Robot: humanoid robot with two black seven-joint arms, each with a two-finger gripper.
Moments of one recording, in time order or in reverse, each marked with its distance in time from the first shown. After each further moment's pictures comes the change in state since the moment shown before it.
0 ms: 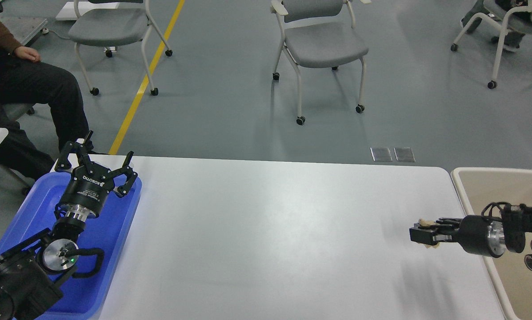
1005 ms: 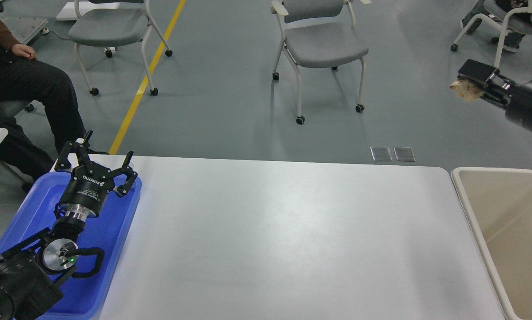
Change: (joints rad) left arm 0.000 0.000 0.000 0.000 0.000 0.000 0.000; right arm 0.292 -0.130 0.132 -0.105 0.689 0.130 0.015
